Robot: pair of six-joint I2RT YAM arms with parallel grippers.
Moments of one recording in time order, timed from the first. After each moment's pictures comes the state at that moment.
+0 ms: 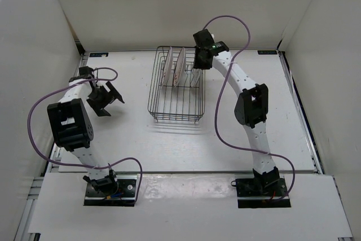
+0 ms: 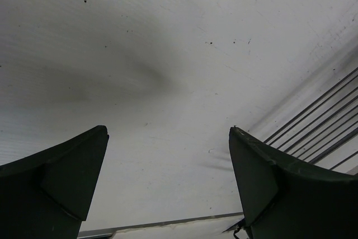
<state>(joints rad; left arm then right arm) 0.23 1.80 1.28 -0.80 0.28 -0.45 0.49 2.33 2.33 -0.90 0.18 0.43</state>
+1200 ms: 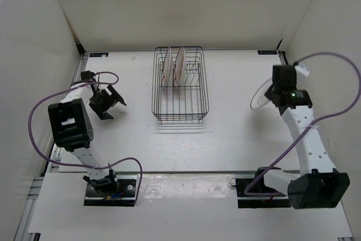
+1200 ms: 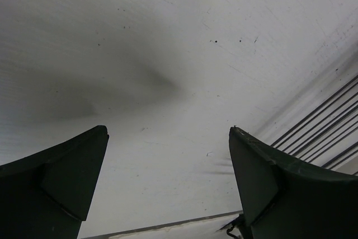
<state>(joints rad) 0.23 1.79 1.21 -0.73 0.31 -0.49 0.12 1.18 1.26 -0.76 0.48 0.57</state>
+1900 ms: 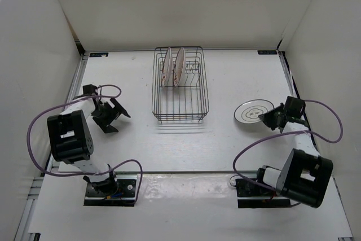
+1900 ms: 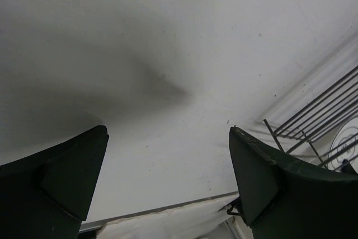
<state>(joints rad) 0.23 1.63 0.94 -0.65 0.37 -0.52 -0.30 1.17 0.59 -0.31 -0.19 0.76</state>
